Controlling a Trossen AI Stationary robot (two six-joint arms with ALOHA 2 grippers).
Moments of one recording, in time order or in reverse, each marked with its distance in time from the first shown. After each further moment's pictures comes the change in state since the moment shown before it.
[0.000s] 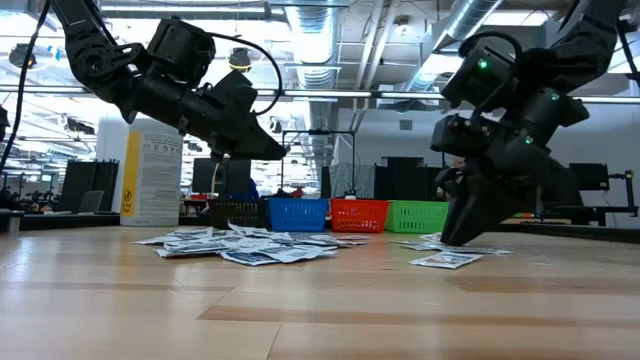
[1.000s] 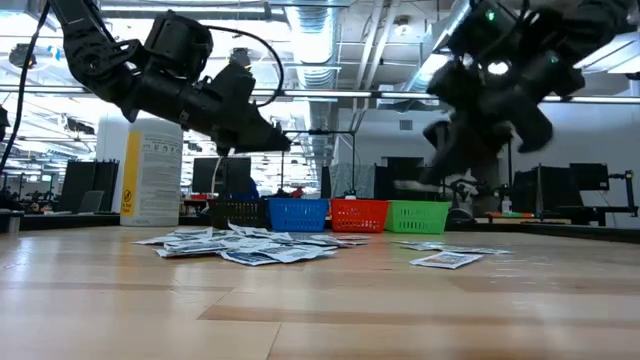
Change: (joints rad) left arm -0.024 0.000 0.000 0.060 0.044 0.026; right arm 0.003 -0.264 0.054 -0.024 0.023 -0.099
